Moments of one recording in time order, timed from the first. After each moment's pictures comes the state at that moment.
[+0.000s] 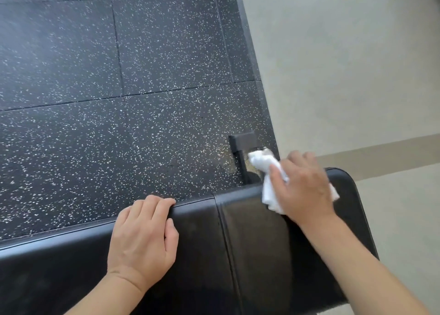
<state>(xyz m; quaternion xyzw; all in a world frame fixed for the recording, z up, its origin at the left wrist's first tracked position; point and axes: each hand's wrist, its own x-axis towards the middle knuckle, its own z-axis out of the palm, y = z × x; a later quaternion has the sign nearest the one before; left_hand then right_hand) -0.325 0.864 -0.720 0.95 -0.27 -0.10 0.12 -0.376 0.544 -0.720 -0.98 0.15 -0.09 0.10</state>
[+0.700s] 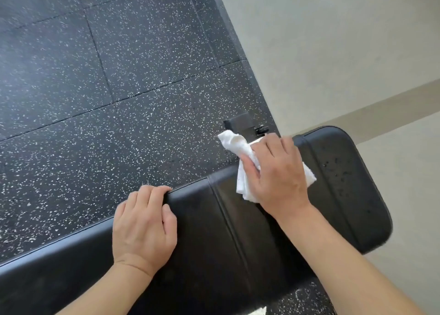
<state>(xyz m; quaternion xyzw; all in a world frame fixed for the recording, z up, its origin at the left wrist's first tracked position) -0.328 0.862 -0.723 0.95 -0.27 -0.08 0.10 -0.398 0.598 -0.721 -0.96 0.21 -0.14 0.13</state>
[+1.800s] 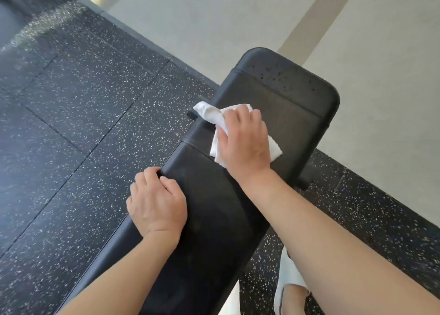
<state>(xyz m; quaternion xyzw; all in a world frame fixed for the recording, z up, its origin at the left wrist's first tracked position) -0.330 0.863 -0.719 0.95 -0.27 -0.12 0.14 -0.439 0.703 -0.711 -0.84 0.50 -0.17 0.08</state>
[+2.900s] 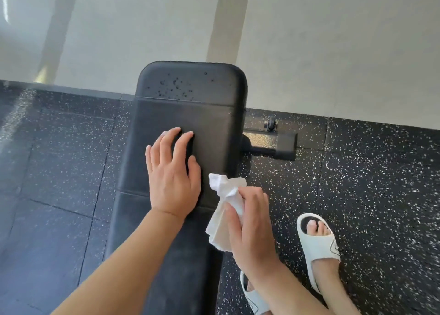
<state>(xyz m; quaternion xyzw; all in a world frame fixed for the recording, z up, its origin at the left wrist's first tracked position) -0.422 0.727 -0.714 0.70 -0.69 -0.08 0.13 -0.584 0.825 -0.748 -0.57 0.62 -0.38 0.38</state>
